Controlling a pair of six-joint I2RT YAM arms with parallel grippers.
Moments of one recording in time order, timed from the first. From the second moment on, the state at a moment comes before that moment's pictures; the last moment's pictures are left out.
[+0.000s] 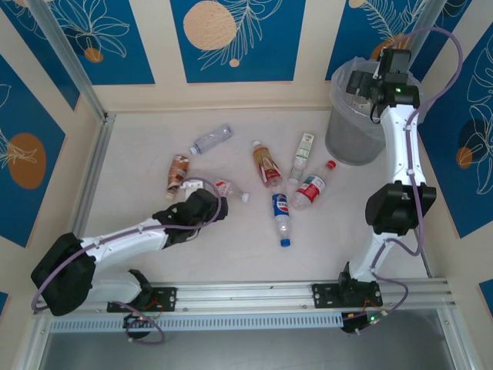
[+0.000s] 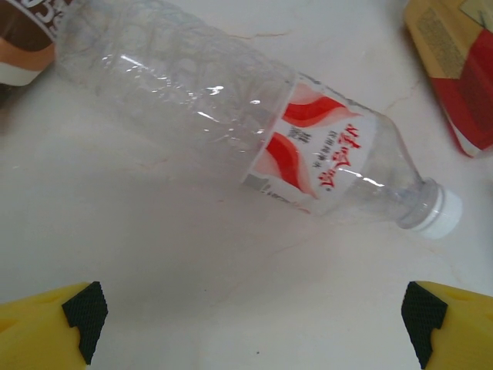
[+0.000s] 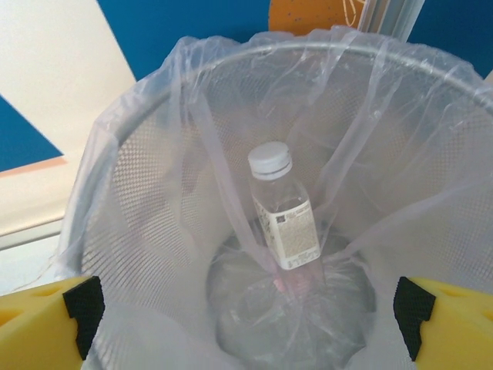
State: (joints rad) left arm -0.79 1.25 0.63 -0.20 -0.40 -0.75; right arm -0.11 1.83 2.05 -0.79 0.10 0.14
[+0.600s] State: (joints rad) left arm -0.36 1.15 0.68 -0.41 -0.17 -0.51; right arm -0.04 1.31 1.42 -0.43 -0.28 0.27
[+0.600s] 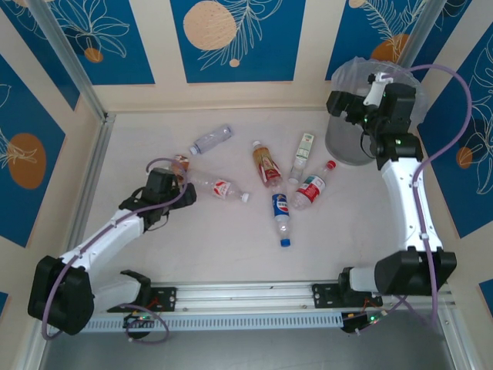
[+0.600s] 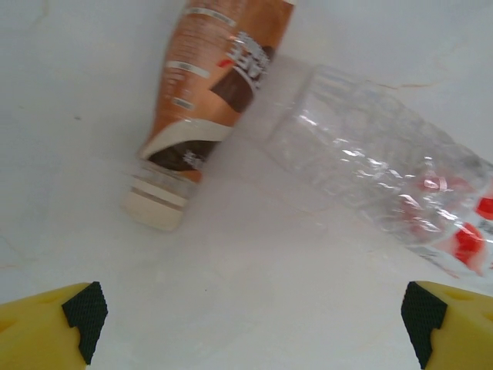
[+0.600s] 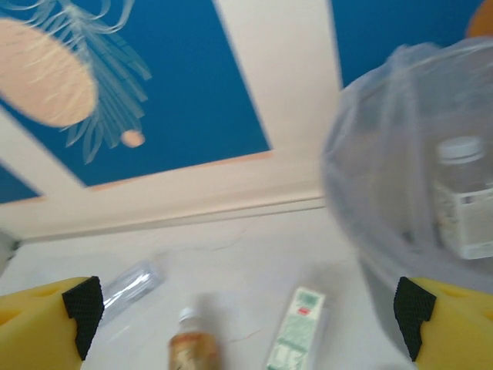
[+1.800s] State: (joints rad) left arm -0.13 1.48 0.82 -0.41 -0.04 -0.15; right arm 0.09 1.10 1.06 -0.23 -0.48 0.39
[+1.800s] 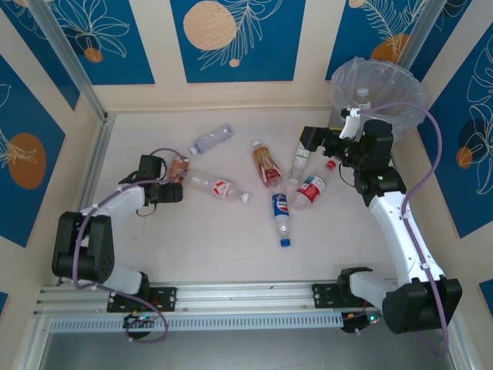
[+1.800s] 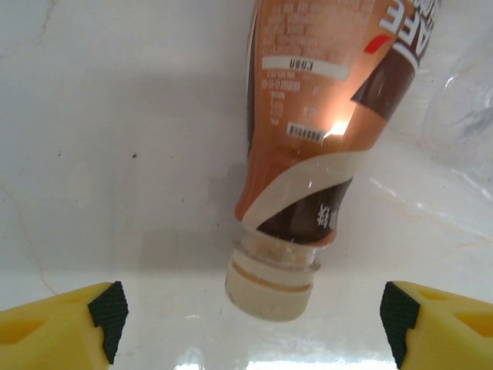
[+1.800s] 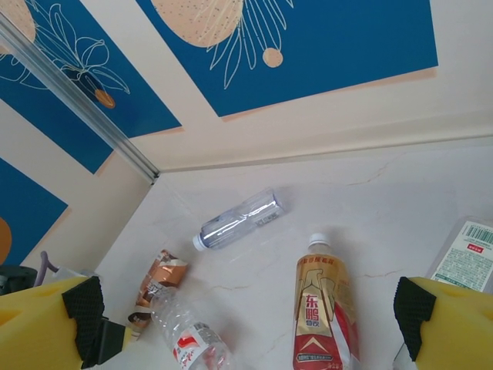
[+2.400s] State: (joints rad) left arm -0.13 1.61 0.91 -0.49 -0.02 -0.16; right arm 0.09 1.10 1.06 -0.24 -0.44 0.39
